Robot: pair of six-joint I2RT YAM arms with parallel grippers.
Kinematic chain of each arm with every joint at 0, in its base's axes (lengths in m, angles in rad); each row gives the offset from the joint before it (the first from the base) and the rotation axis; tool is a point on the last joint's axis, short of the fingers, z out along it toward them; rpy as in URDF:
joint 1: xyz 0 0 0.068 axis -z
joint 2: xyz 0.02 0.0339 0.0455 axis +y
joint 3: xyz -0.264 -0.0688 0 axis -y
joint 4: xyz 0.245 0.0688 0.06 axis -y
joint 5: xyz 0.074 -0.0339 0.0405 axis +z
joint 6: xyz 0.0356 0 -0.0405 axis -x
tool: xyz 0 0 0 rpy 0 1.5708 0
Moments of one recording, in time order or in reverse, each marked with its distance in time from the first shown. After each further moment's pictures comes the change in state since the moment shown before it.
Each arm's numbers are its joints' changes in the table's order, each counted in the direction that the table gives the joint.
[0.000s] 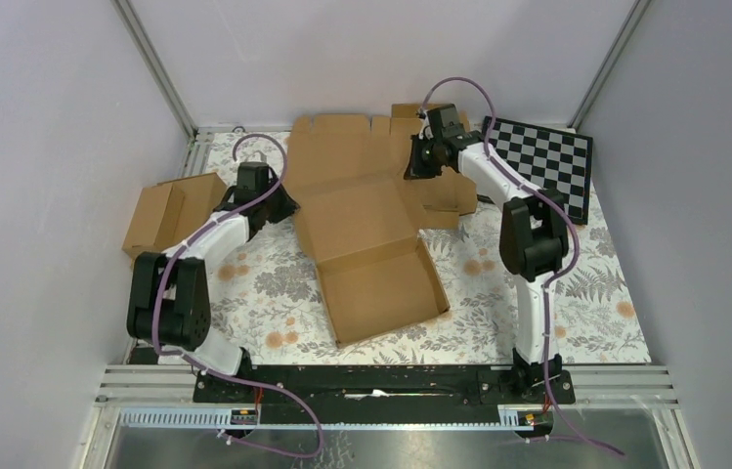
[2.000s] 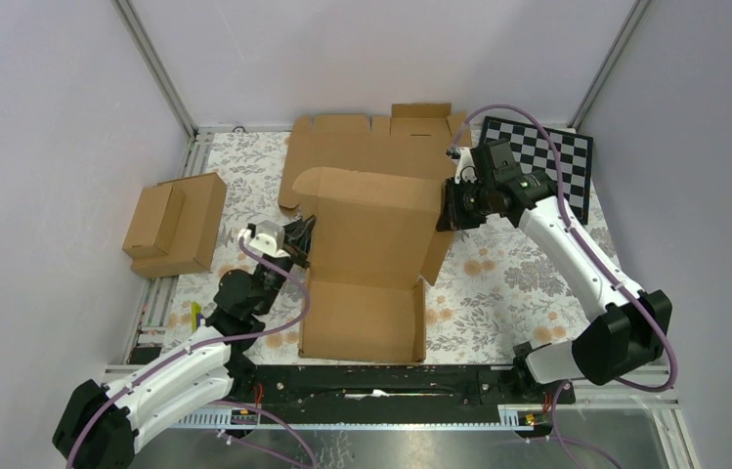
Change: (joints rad) left arm 0.529 -0.855 -0.711 0.887 0.291 -0.665; right arm -0.034 -0.797 -0.564 -0.298 0.076 0.089
